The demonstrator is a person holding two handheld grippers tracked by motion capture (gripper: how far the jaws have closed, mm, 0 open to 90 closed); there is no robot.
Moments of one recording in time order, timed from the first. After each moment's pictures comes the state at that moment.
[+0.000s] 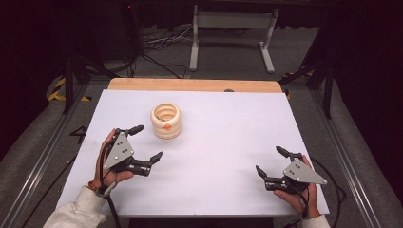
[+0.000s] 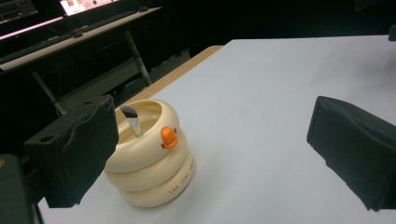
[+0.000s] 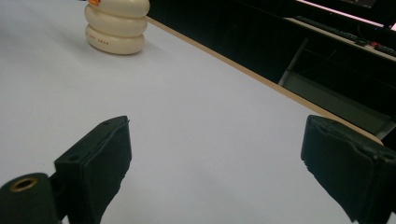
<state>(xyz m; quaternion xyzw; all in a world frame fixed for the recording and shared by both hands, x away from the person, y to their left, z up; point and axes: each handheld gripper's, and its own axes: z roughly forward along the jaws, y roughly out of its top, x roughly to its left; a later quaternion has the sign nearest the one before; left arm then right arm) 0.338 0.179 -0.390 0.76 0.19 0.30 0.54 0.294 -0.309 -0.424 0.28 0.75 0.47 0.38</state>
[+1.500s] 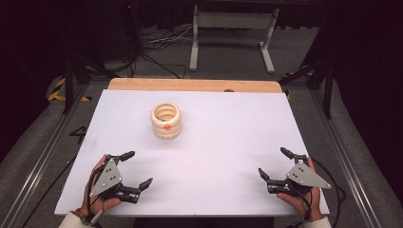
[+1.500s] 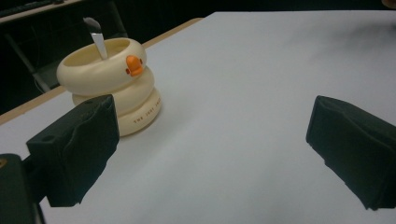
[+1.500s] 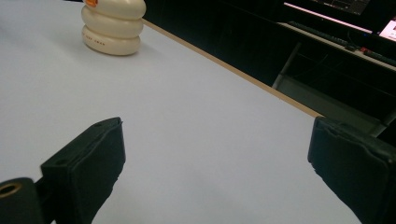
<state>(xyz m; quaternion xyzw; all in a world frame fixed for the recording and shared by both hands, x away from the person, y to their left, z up) 0.292 0.206 -0.429 0.78 0.21 0.26 0.54 0.286 -0.314 -0.424 0.27 0.75 0.47 0.39</state>
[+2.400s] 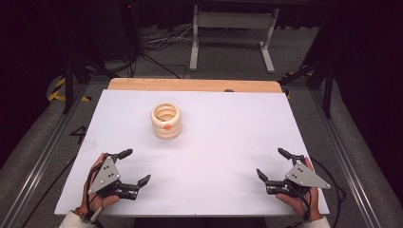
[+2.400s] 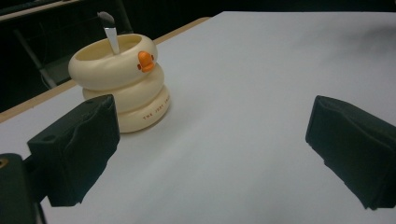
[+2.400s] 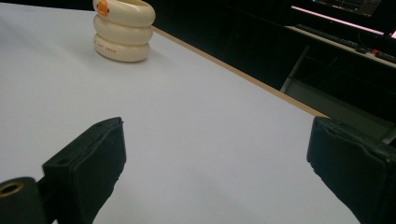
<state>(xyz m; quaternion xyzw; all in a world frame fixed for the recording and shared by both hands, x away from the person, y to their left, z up) 0.297 0.211 -0.431 0.77 0.22 0.26 0.53 0.286 -0.311 -0.425 0.27 0.74 0.48 0.38</state>
